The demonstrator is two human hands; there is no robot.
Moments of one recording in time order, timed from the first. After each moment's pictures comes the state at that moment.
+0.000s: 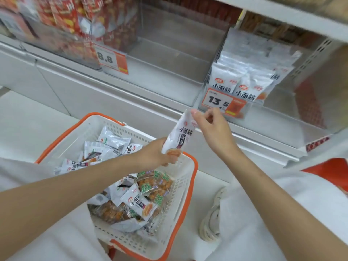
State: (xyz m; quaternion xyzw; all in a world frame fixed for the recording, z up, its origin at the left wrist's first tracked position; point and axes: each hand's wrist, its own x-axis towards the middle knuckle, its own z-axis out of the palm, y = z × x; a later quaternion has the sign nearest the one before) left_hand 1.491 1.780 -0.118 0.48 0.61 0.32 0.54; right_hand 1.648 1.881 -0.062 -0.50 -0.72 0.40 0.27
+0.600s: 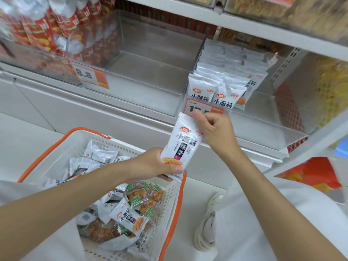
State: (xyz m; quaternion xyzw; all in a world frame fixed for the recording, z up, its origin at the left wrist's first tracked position) left_hand 1.517 1.794 -0.076 0.46 0.53 0.30 0.64; right_hand 1.679 1.898 -0.031 -0.42 -0.73 0.41 0.36
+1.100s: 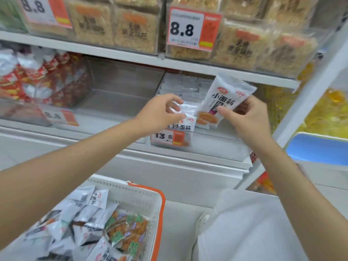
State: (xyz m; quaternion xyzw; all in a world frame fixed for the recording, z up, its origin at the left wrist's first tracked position) left_hand 1.567 1.916 0.053 0.66 0.57 0.40 0.27; right_hand 1.796 1.935 0.066 -0.42 -0.69 0.29 0.51
